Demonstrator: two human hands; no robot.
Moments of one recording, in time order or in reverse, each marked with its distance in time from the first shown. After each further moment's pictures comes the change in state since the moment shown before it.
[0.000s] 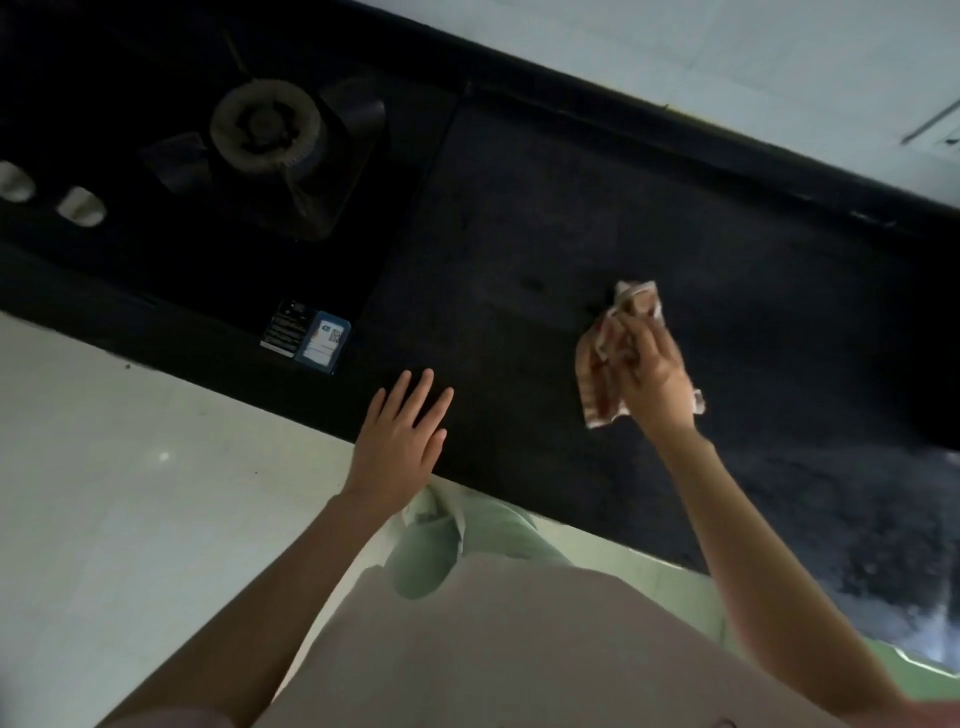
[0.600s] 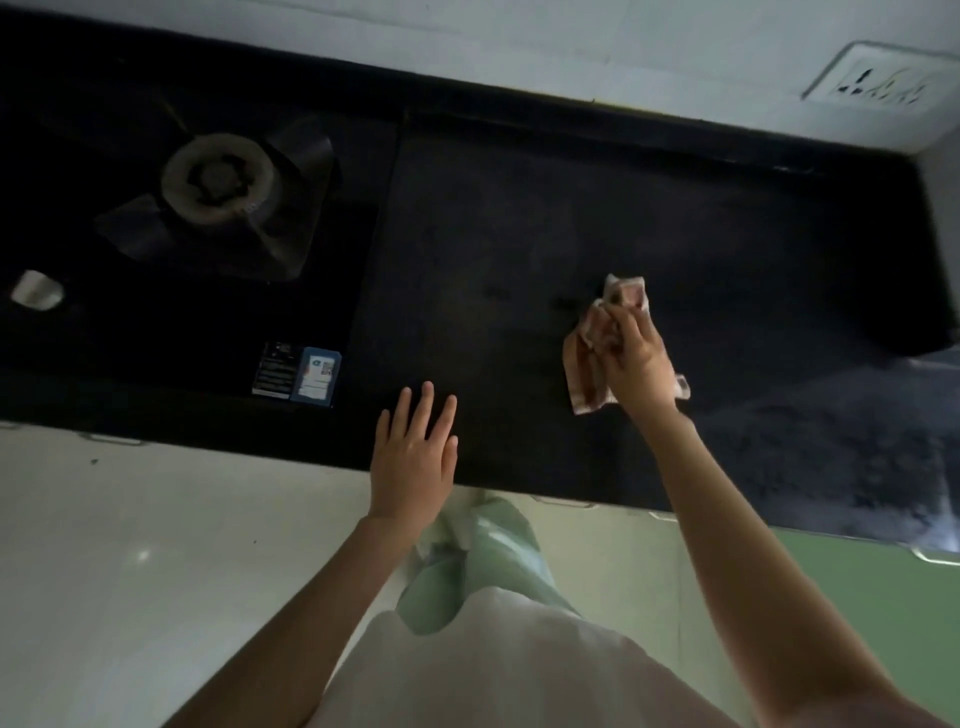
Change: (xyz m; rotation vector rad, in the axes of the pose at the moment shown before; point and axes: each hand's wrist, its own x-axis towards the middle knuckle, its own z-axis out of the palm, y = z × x) left_hand -0.001 -0.002 0.001 -0.006 0.023 0.042; right_hand -0.024 -0.024 0.010 -0.014 0.083 0.212
